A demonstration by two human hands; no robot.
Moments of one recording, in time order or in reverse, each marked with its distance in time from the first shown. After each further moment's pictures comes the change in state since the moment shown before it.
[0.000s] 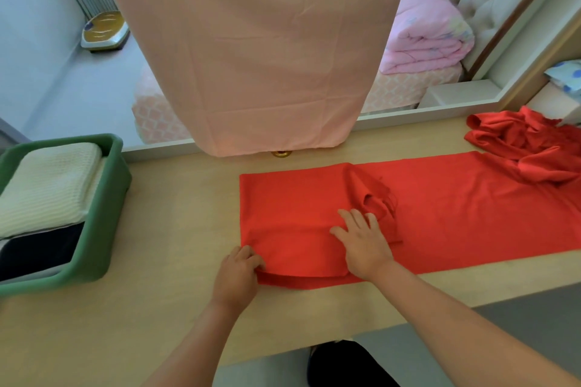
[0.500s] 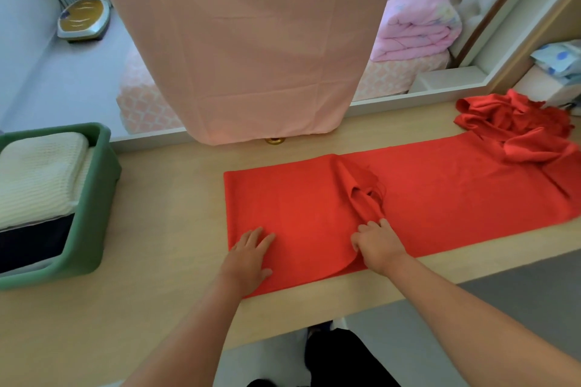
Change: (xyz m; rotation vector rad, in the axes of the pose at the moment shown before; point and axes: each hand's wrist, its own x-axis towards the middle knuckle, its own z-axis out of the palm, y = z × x) left_hand 0.010 0.015 -0.002 0.193 -0.464 -0.044; right_hand -0.034 0.012 0.011 -0.037 -0.217 0.032
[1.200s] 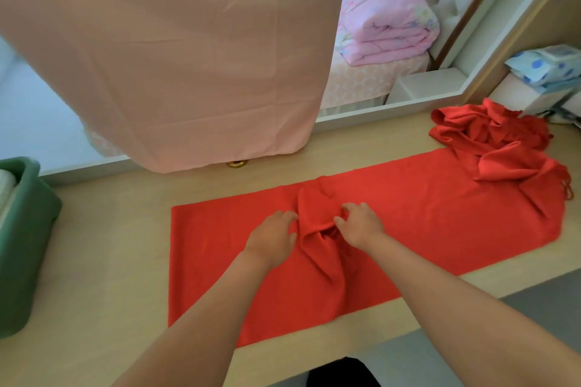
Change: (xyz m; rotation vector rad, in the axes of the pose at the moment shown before) left_hand 0.134 0.126 -0.063 -0.258 0.117 0.099; right_hand 0.081 0.098 -0.018 0.732 0.056 0.500
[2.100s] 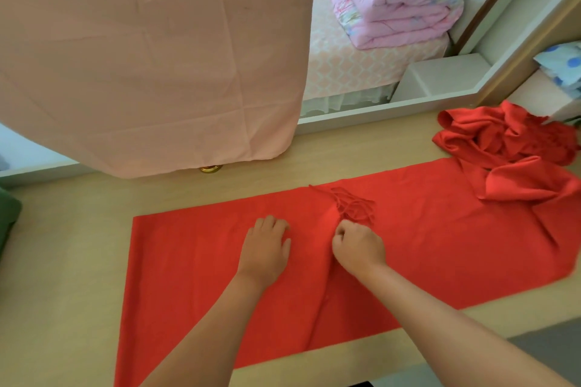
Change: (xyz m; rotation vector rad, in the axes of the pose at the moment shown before) left_hand 0.059 0.039 0.045 0.169 0.226 -0.054; right_hand 0.038 0.048 -0.013 -0.019 0.087 -0.113
